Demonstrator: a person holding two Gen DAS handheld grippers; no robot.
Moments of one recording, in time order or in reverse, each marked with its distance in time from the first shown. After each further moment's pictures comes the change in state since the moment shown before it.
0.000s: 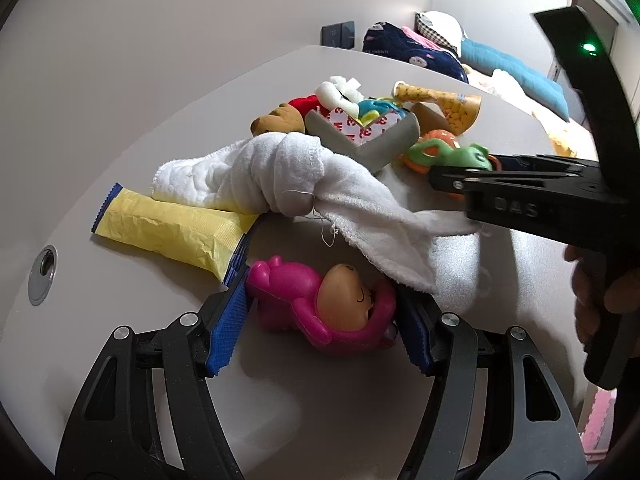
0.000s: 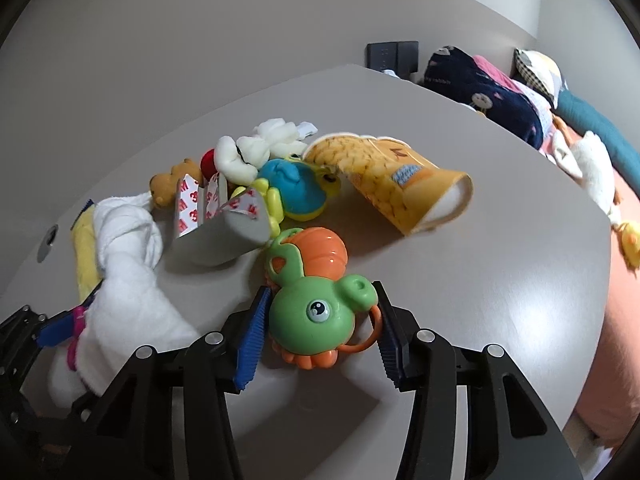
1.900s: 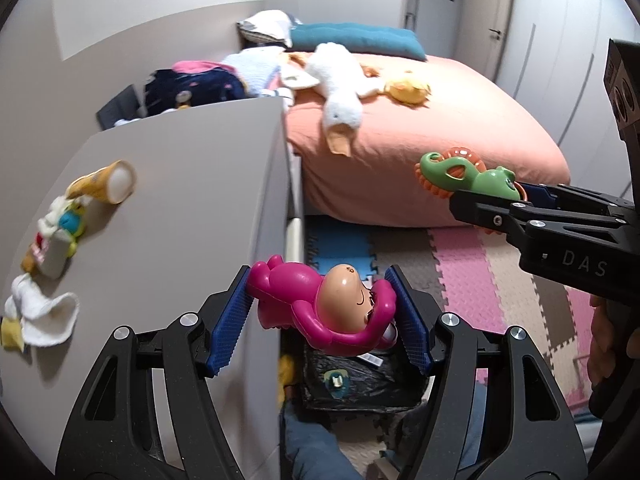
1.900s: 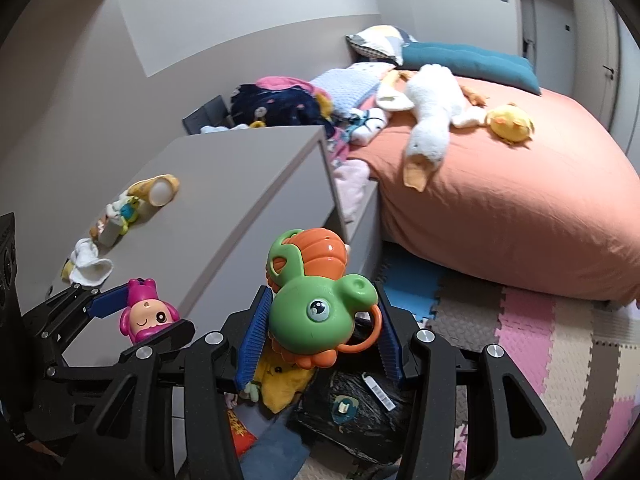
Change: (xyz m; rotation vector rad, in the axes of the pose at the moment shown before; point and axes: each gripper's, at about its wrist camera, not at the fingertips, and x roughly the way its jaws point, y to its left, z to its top) left arm -0.055 -0.283 -0.010 0.415 -0.030 -0.321; right arm -0.208 -0.214 -0.182 0.430 -0.156 -0.181
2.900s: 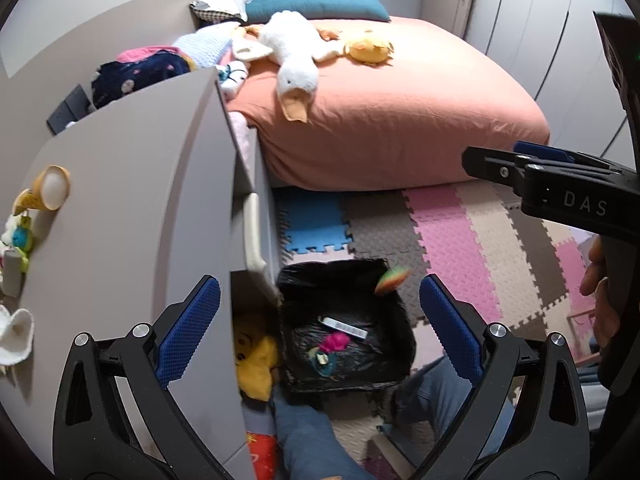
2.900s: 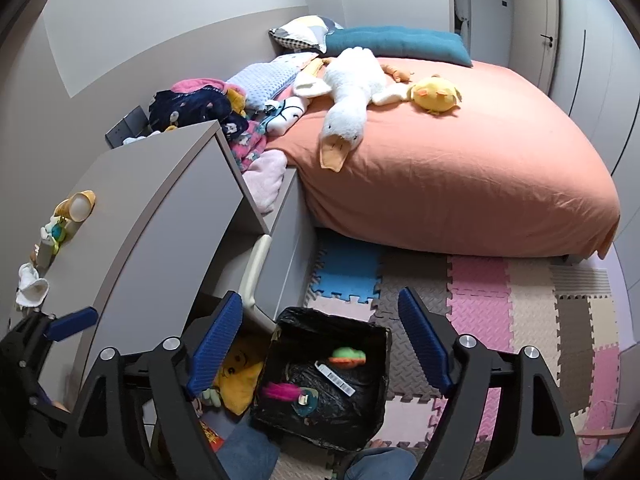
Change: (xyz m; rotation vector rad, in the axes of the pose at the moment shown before) left arm 0.038 -0.042 -0.007 0.100 0.115 -0.065; right arm 0.001 -0.067 -0.021 0.130 0.018 -0.196
